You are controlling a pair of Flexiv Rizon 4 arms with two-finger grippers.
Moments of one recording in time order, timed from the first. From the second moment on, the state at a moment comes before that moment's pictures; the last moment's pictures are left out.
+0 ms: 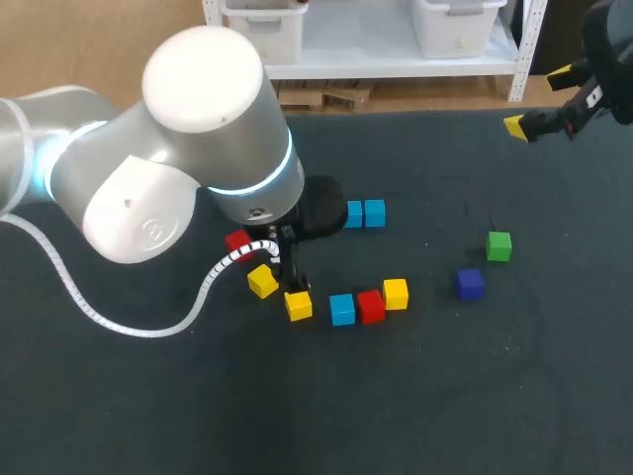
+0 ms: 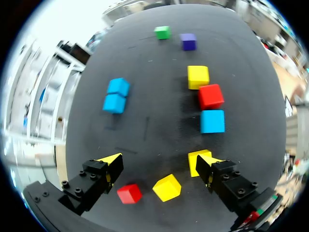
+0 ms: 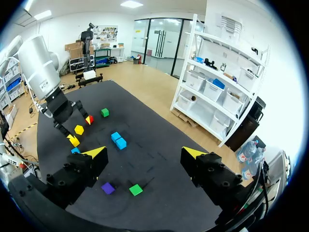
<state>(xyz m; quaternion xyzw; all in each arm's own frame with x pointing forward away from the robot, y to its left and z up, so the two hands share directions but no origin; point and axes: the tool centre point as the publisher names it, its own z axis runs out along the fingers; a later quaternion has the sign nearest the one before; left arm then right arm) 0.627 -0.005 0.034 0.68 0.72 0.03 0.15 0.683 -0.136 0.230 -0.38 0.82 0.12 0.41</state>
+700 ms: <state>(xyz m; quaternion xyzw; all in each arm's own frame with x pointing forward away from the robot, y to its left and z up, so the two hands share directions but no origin) 0.596 -0.041 0.014 0.71 0.70 -0.01 0.04 0.683 -0.136 0.230 -0.38 0.82 0.12 0.41</state>
